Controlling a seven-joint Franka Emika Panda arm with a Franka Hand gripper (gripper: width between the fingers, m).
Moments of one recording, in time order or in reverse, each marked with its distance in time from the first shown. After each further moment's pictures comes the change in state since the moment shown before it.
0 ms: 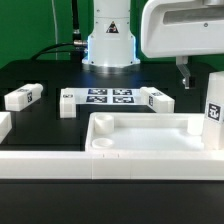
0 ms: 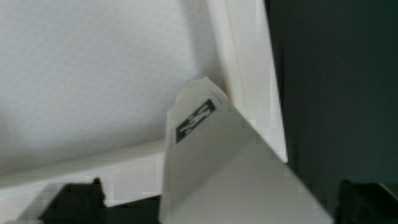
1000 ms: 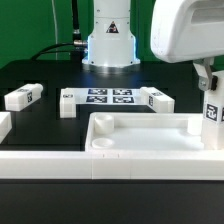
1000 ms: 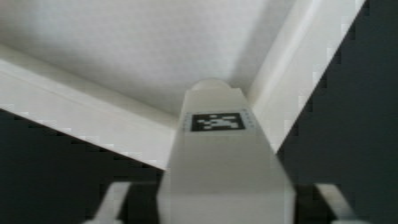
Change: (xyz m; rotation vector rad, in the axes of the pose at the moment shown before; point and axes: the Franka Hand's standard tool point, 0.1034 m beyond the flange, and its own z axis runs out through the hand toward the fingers) arm -0.001 0.001 0.001 -0.063 -0.005 -0.540
